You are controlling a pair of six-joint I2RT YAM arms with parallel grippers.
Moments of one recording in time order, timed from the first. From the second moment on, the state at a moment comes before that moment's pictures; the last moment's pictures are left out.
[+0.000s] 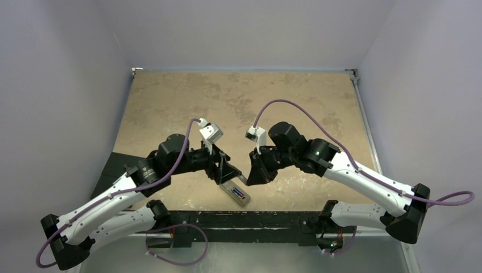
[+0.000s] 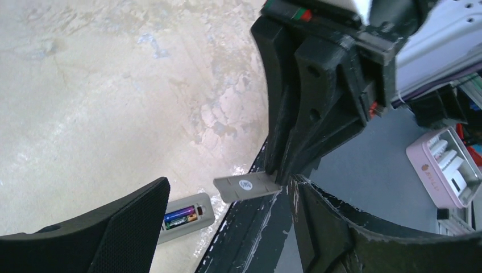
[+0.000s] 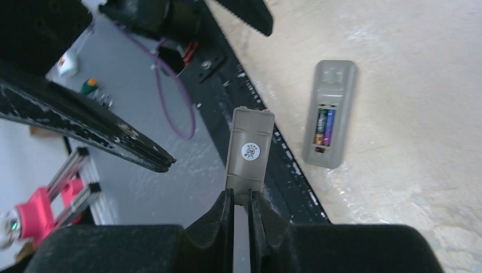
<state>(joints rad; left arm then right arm) -0.88 0.80 0.80 -0.31 0.29 -0.39 0.94 1.13 1.09 -0.71 -0.42 0.39</state>
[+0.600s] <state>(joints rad) -0.88 0.75 0.84 -0.31 0.75 -0.10 0.93 1.16 1.08 -0.60 -0.93 0.26</state>
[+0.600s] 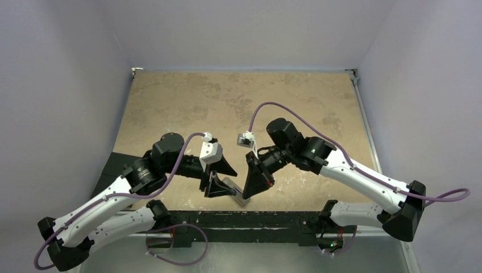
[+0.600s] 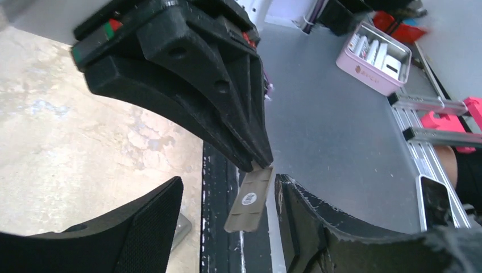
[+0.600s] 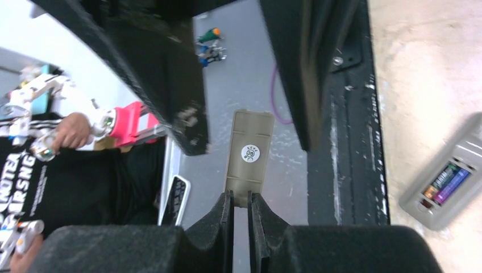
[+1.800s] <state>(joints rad) -0.88 0.80 0.85 -0.41 0.90 0.01 0.85 1.24 1.09 -0.49 -1.20 0.26</state>
